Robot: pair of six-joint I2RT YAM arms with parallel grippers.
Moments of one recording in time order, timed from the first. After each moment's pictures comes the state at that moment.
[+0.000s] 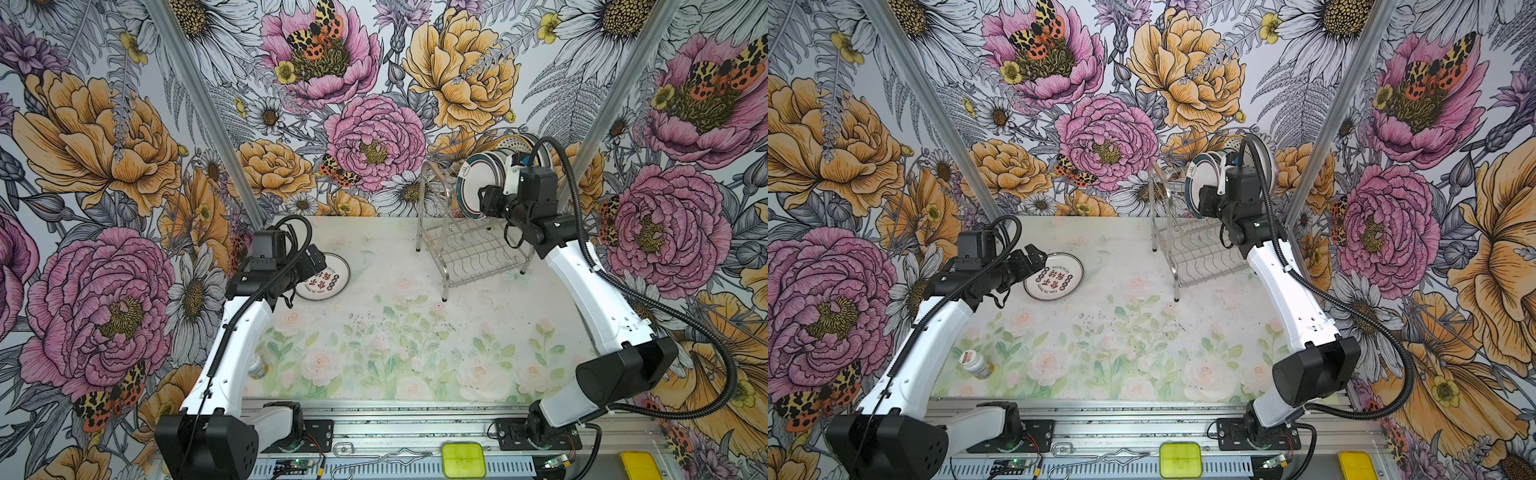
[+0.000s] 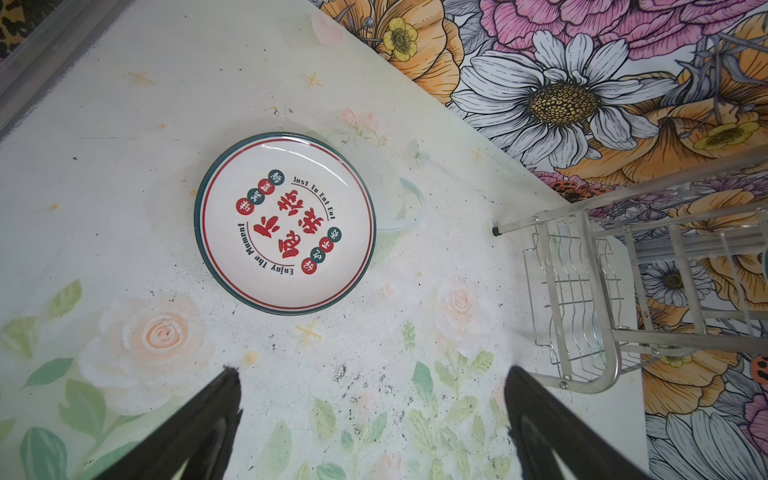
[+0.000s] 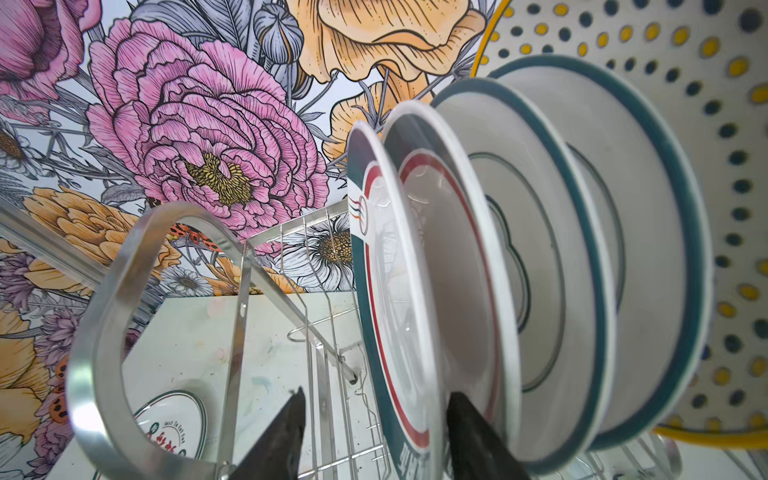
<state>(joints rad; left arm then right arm) -0.03 1.19 1.19 -0.73 0.12 -0.54 0.24 1.57 1.75 -0.56 0.04 0.26</state>
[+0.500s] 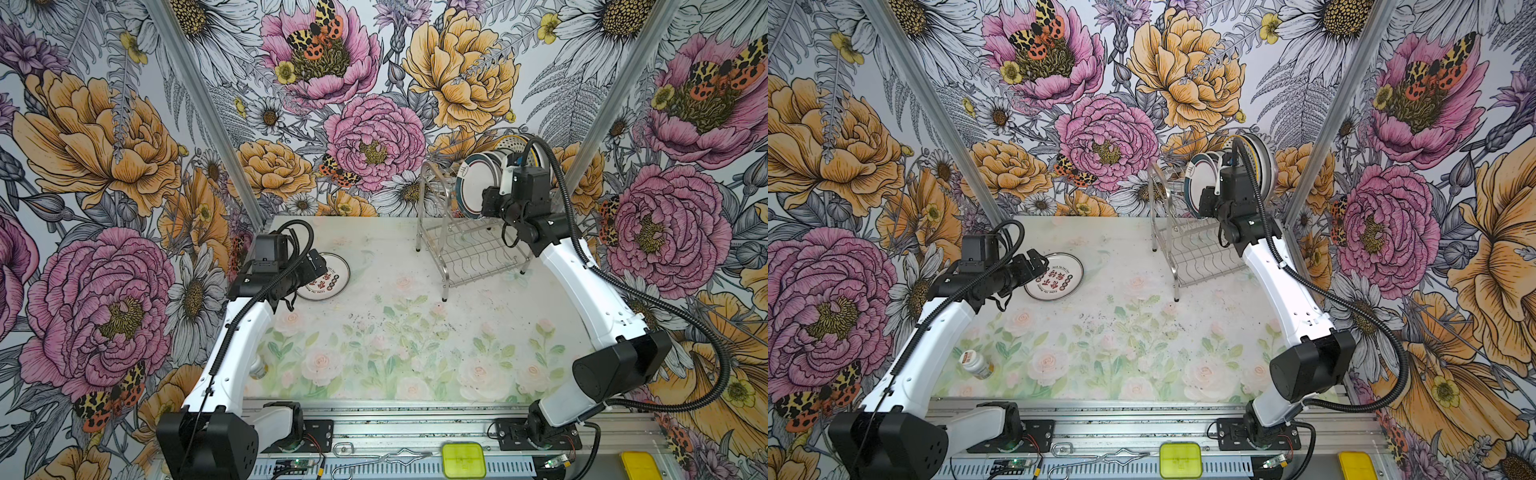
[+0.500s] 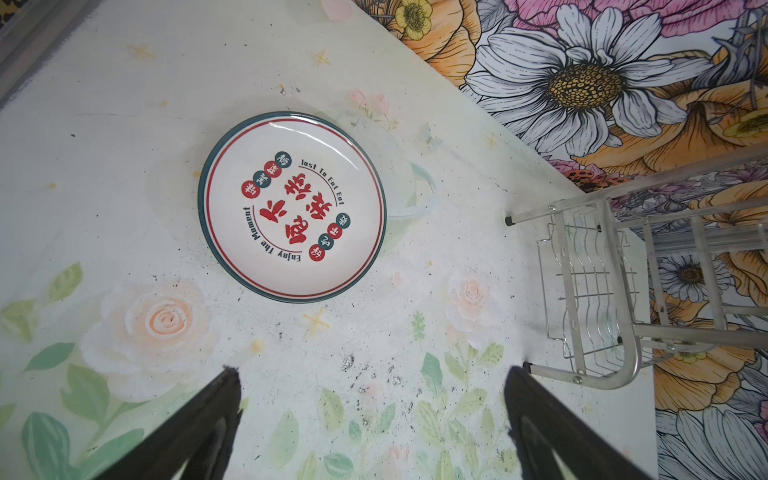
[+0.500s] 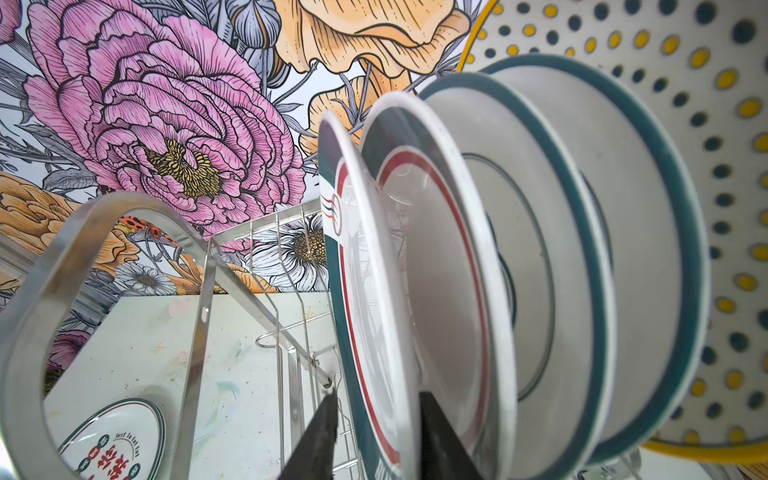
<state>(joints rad) -0.03 1.19 1.15 -0.73 0.12 -0.54 0.26 1.60 1.77 -0.56 0.11 0.21</state>
